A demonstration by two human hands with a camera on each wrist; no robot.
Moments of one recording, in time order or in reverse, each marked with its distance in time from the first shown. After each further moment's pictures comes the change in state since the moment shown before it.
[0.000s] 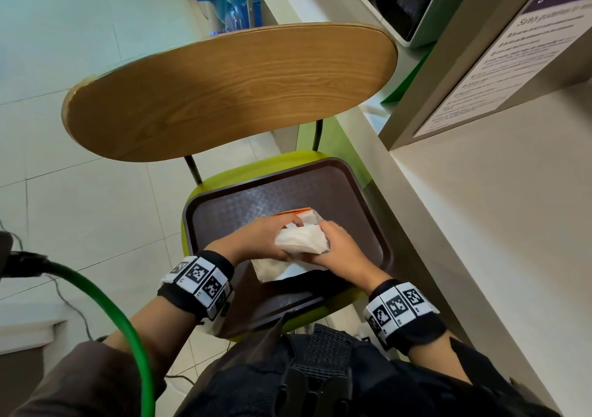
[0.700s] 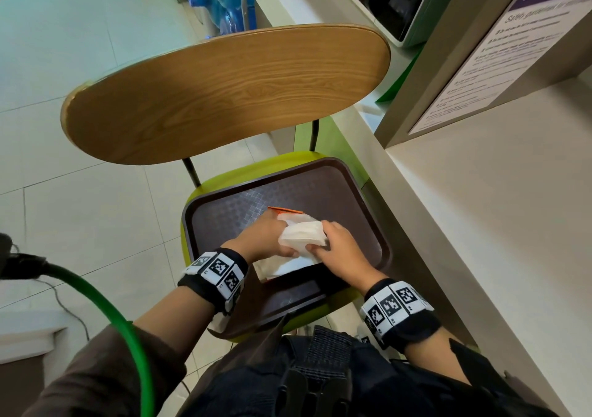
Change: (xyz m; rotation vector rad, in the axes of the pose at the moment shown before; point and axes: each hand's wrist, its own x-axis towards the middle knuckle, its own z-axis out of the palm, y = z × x) left_hand 0.020 -0.010 0.019 0.177 -0.012 -0.061; right_hand 0.000 0.007 0.006 -0.116 0.084 0.038
